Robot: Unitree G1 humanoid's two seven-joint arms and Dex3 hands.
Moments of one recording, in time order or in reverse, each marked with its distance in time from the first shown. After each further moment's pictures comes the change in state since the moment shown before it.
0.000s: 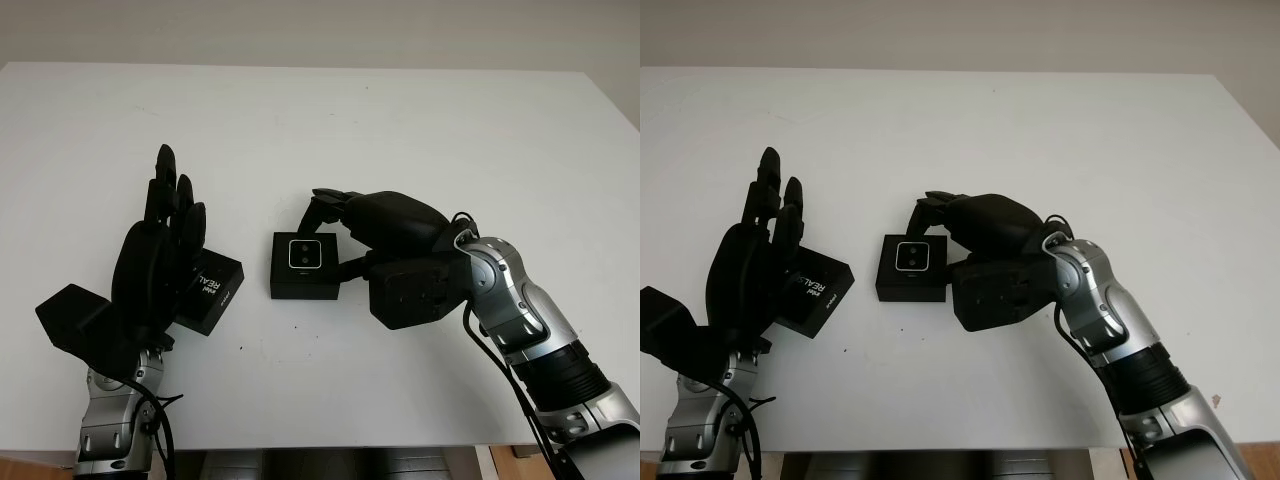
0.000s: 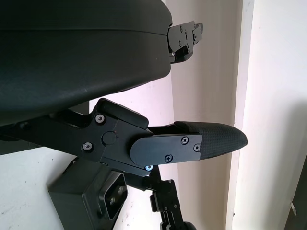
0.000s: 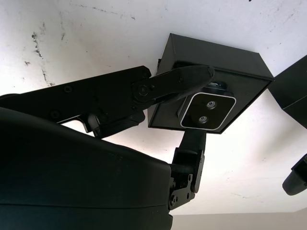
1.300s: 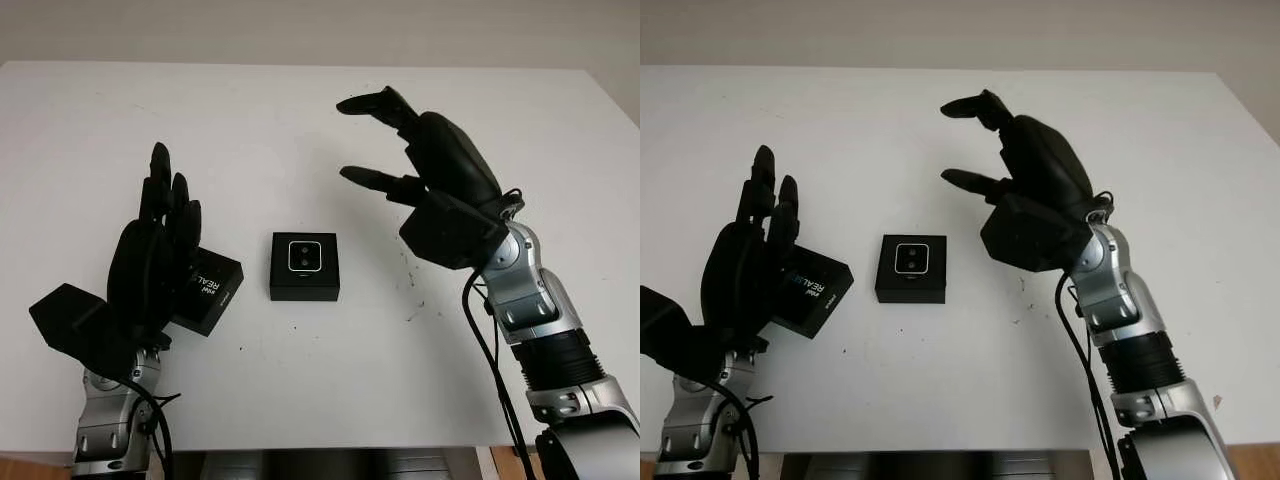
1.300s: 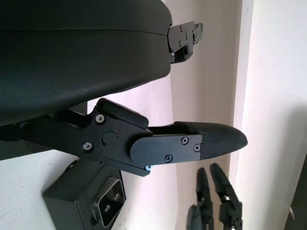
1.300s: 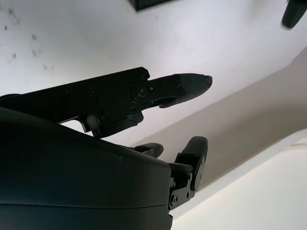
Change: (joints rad) left arm 0.000 0.003 0.013 -0.012 -0.009 0.006 -0.009; right arm 0.005 0.076 -0.168 0.083 0.165 -0.072 -0.377
